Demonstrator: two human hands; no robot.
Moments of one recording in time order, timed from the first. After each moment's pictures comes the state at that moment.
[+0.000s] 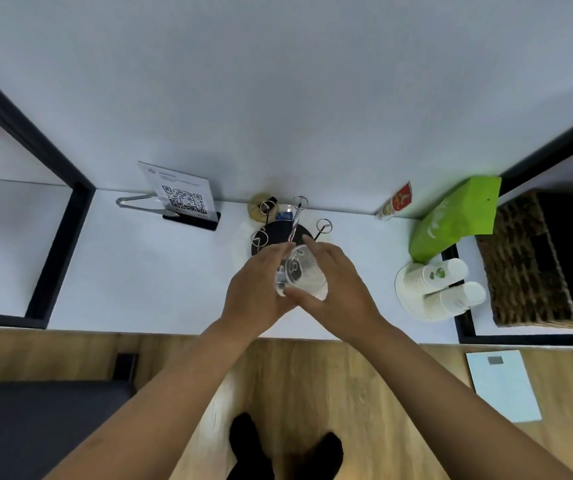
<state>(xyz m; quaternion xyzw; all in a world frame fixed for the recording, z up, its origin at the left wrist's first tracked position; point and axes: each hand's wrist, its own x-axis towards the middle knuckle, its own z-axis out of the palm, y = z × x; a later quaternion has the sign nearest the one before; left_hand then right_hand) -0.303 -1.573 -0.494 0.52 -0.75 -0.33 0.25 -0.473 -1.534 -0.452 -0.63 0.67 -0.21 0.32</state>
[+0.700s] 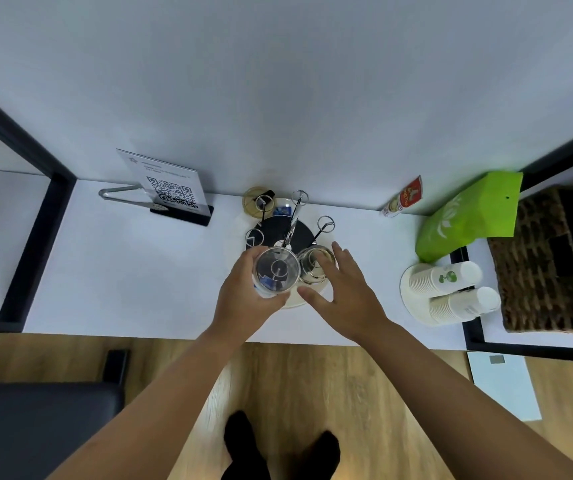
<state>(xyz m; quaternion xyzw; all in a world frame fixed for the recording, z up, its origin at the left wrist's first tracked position) -0.298 -1.583 -0.569 0.56 -0.64 -0.44 0.30 -0.509 -1.551 -0.525 -0.62 0.72 -0.06 0.31</state>
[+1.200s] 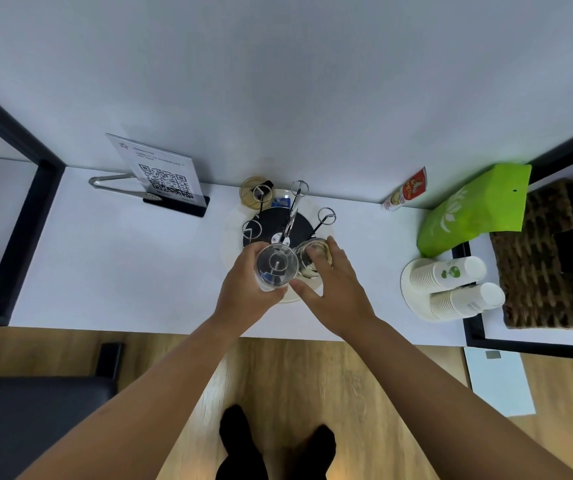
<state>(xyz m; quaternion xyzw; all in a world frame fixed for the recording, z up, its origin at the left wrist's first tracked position) -0.304 -1.591 -0.607 0.55 -0.64 -0.45 0.28 -0.494 -1.555 -0.544 -0.59 0.74 -0.07 0.32</state>
